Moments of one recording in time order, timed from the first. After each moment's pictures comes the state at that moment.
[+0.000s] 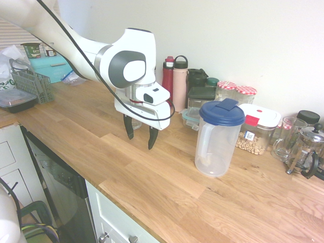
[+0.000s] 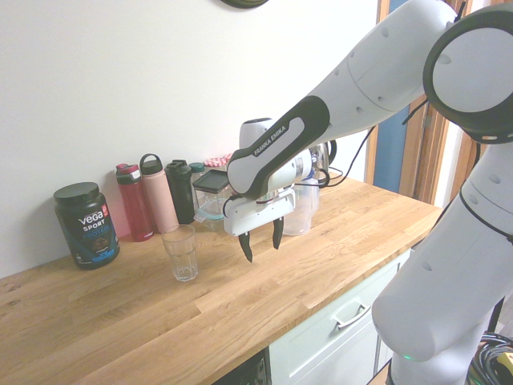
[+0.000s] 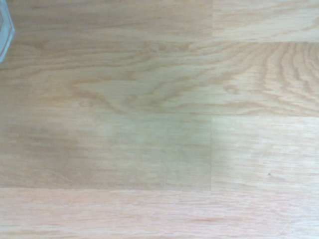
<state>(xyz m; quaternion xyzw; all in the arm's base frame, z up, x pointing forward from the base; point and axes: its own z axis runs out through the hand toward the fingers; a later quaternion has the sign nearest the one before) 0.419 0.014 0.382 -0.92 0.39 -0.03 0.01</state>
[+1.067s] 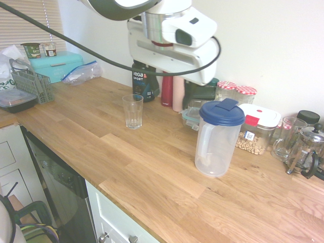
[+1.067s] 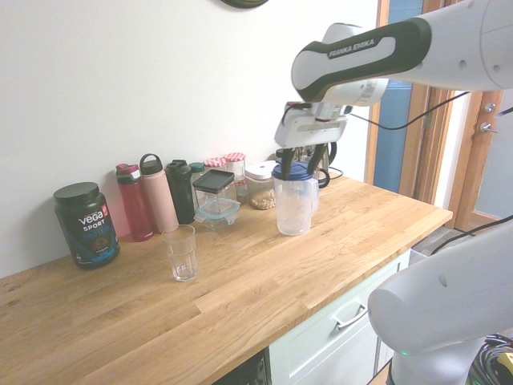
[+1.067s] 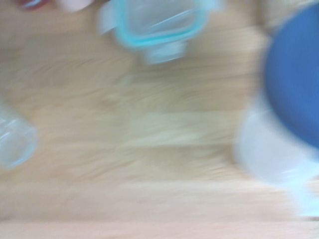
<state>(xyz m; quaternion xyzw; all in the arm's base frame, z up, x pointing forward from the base) 0.338 -0.139 0.565 -0.89 0.41 -0.17 0.11</state>
